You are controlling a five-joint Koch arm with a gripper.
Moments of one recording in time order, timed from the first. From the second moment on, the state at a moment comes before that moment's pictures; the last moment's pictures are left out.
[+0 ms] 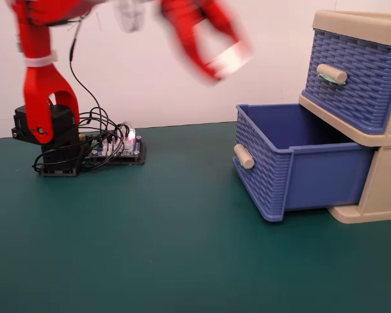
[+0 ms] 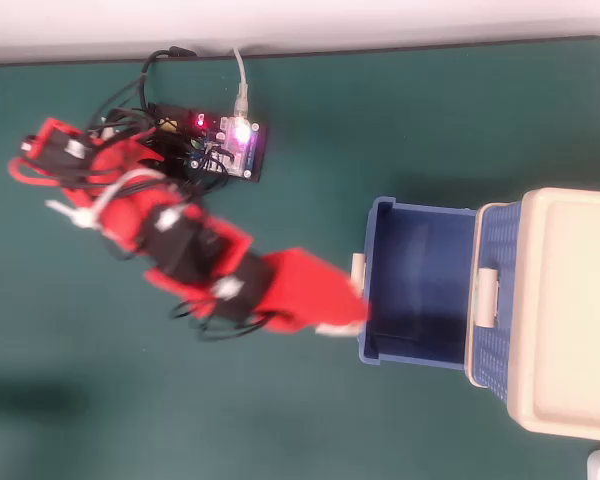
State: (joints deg) arm -72.5 85.0 41.3 82.5 149.1
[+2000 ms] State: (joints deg) arm -77.7 56.6 28.0 96.1 145.6
